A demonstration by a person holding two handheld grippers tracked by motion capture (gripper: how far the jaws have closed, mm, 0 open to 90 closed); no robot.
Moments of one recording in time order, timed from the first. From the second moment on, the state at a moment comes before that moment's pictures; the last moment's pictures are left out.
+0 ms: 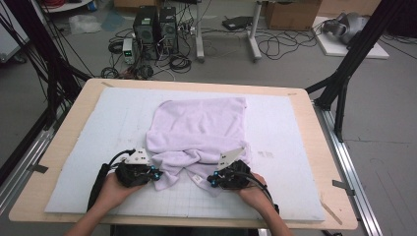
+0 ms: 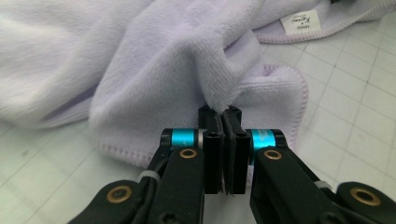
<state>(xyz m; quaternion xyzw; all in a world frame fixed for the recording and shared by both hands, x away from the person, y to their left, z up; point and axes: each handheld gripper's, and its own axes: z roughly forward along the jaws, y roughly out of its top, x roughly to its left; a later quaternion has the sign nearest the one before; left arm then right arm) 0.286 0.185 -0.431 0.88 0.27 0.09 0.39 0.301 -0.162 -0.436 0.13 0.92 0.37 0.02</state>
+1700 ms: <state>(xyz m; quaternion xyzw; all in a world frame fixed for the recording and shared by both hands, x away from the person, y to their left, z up) 0.282 0.199 -0.436 0.88 0.26 0.07 0.38 0.286 -0.211 -0.436 0.16 0.91 0.38 0.04</state>
